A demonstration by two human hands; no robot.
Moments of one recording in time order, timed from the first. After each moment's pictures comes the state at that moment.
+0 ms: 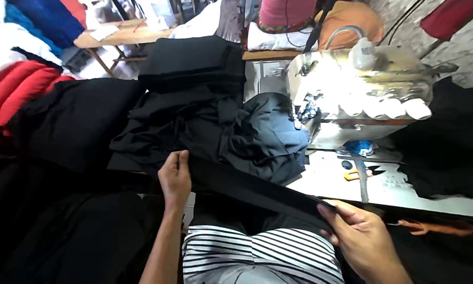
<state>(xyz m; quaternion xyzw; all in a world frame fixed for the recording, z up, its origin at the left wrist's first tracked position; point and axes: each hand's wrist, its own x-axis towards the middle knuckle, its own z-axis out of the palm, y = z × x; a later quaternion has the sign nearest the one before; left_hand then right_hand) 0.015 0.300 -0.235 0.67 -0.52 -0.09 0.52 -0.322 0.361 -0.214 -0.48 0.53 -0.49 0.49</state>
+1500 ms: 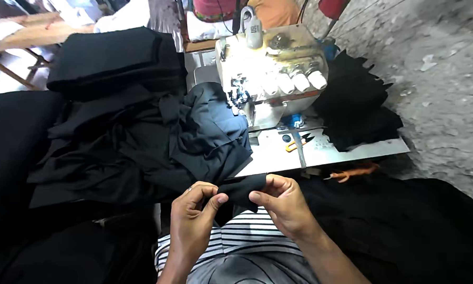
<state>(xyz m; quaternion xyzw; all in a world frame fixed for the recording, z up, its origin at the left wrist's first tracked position) -0.106 0.353 -0.217 0.45 -0.63 -0.38 0.51 -0.309 0.354 -0.229 -0.35 0.35 -0.60 0.63</state>
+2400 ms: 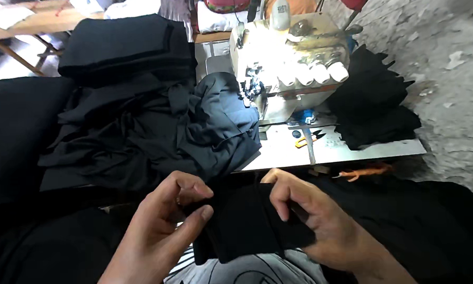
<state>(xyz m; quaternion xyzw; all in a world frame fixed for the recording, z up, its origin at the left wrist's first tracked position) -0.050 0.355 -0.147 0.34 -0.69 -0.47 0.43 -0.330 0.352 -0.172 -0.74 0.26 -0.43 0.46</state>
